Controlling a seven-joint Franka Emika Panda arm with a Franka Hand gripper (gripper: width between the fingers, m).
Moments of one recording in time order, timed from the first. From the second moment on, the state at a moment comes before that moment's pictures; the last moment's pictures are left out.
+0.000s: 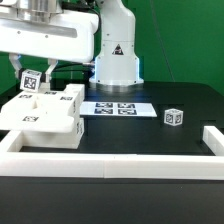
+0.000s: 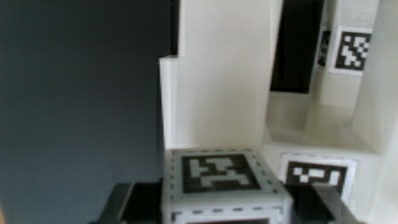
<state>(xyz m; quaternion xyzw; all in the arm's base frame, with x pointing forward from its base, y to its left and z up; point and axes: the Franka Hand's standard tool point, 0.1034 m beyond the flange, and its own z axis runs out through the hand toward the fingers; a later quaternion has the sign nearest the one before) 0.531 -0.182 0.118 0.99 -0.09 -0.02 0.06</state>
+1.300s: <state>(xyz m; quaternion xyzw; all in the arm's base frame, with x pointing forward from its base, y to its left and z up) 0.537 -0.176 0.117 0.86 -0.51 0.02 0.04</state>
